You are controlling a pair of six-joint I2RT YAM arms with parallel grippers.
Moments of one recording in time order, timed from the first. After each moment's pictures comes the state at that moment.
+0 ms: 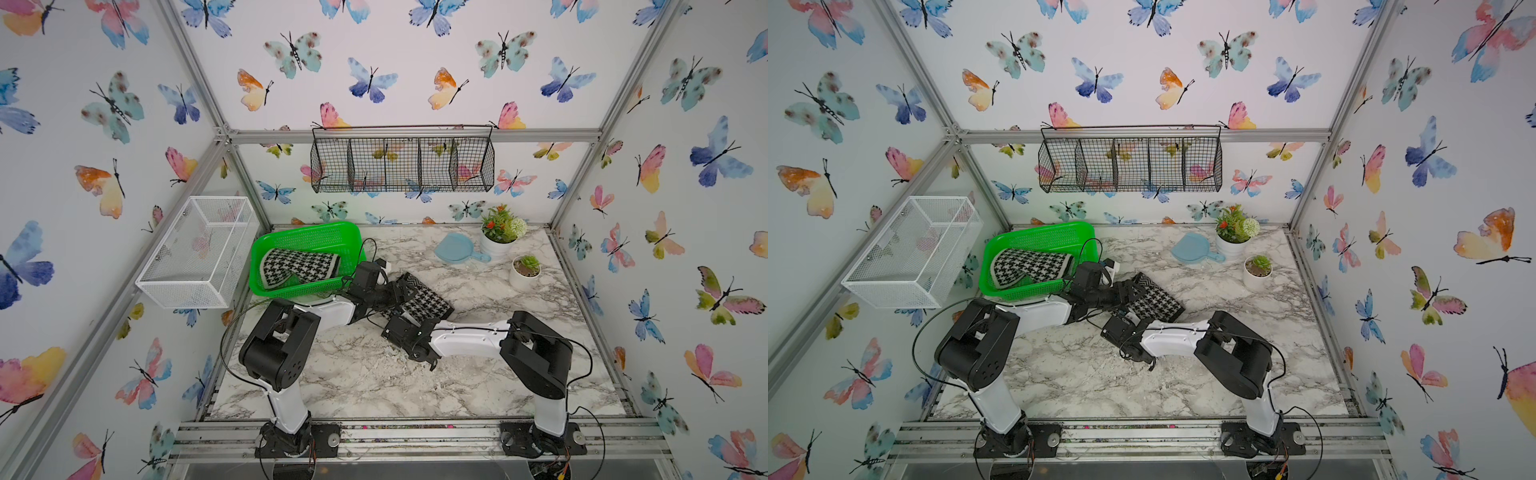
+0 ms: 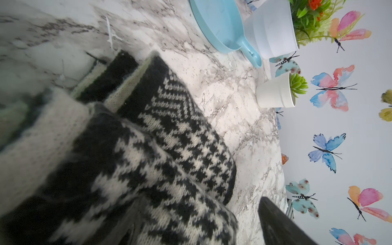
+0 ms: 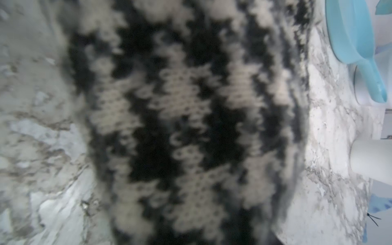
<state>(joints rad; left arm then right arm) -0.51 1.77 0.95 0.19 0.49 -0.75 1.11 1.95 1.19 -0.58 0.64 0.27</state>
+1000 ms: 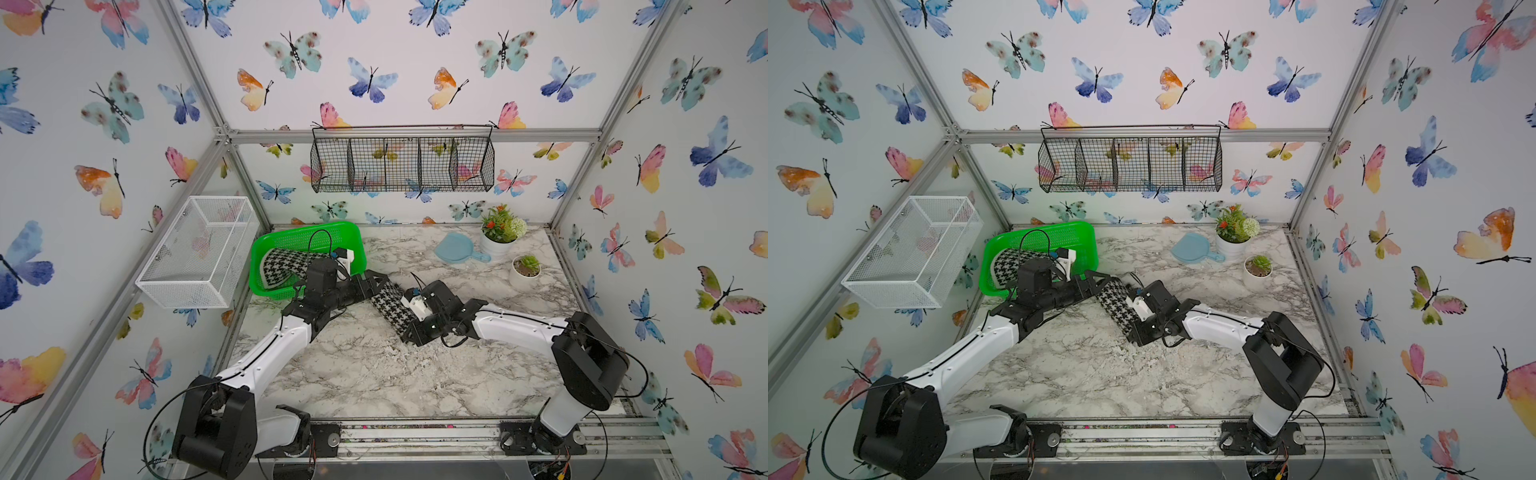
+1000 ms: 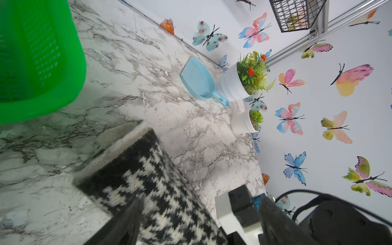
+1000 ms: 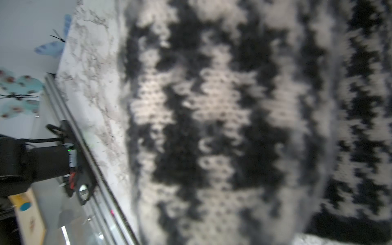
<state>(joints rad) -0.34 1.25 0.80 -0.03 0.45 -0.71 0.82 1.68 1.01 -0.30 -0.43 0.35</state>
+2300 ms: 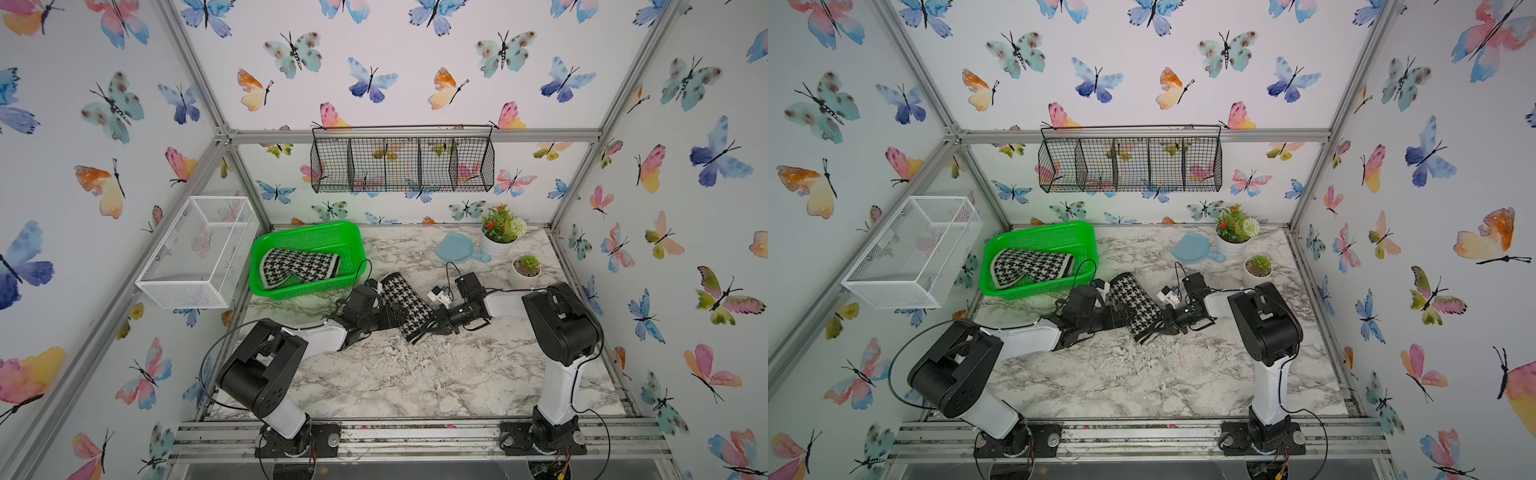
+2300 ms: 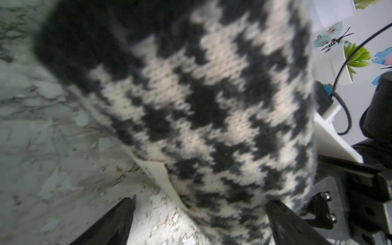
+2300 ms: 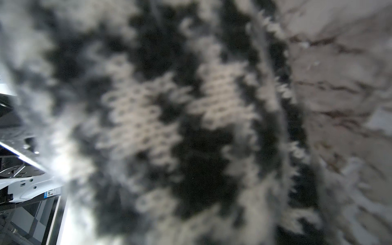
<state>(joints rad) -0.58 1.63 0.70 0.26 0.26 -0.69 0.45 1.97 0.99 -0.19 -1.04 0.41</state>
